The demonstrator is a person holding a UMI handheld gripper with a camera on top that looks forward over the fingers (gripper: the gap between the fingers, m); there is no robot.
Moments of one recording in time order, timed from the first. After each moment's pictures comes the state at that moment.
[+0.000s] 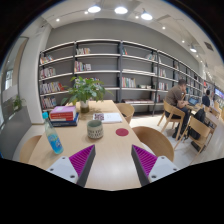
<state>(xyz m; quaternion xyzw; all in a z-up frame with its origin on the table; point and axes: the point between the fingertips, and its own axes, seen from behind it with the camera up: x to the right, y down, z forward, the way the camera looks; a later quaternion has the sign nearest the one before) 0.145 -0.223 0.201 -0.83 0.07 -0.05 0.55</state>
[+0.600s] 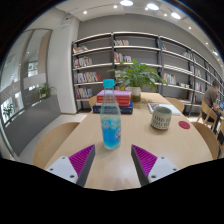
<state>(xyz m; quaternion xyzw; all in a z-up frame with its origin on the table) -0.115 -0.138 0.077 -0.84 -0.07 0.07 0.54</state>
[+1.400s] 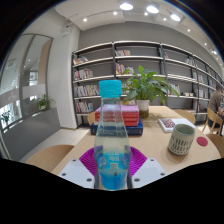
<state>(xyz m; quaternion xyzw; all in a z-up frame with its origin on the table) -0.158 0.022 0.079 -0.79 -0.06 0.09 0.60</state>
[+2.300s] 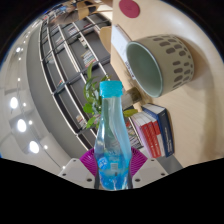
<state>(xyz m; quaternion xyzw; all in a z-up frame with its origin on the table) -0.043 0.134 0.219 -0.42 0.53 0.67 0.31</state>
